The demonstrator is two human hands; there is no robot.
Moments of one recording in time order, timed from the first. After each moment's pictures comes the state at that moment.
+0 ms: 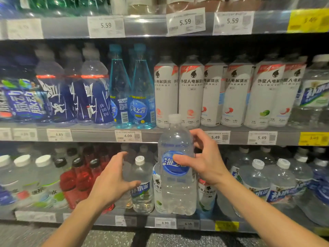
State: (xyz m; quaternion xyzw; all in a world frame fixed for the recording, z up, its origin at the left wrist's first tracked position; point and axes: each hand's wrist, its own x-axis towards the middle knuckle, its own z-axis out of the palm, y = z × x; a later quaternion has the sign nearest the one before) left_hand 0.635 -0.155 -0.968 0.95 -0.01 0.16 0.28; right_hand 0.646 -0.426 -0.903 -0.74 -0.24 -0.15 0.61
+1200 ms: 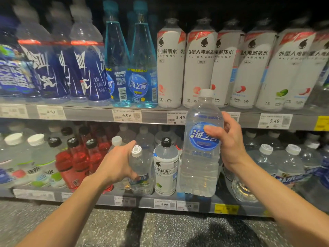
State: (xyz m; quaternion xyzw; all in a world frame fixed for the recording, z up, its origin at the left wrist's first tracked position) left_hand 0.659 -0.157 -0.983 0.96 -0.08 0.06 0.26; right_hand 0.675 -0.456 -0.927 -0.66 -0.19 -0.16 0.71
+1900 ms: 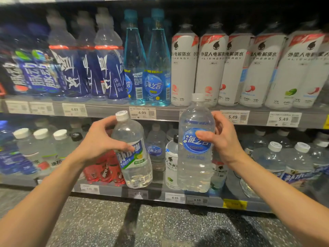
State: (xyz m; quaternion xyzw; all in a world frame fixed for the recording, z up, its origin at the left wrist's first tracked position) left_hand 0.618 -0.104 -0.911 0.80 -0.10 0.12 0.58; right_hand 0.660 -0.426 -0.922 -0.70 -0.23 -0.11 0.67
